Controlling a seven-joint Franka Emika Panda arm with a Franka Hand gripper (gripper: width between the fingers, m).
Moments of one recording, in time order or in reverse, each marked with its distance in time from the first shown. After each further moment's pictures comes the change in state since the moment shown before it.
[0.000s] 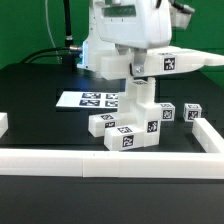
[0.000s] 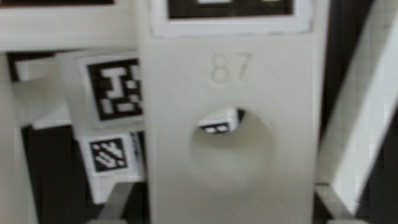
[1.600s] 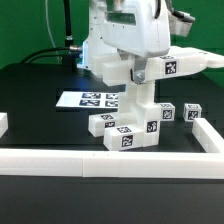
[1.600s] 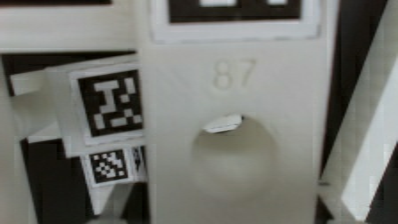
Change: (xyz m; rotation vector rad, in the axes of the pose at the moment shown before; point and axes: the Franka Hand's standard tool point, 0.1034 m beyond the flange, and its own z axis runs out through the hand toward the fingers) arm -0.002 -0.004 0.004 0.003 0.012 0.014
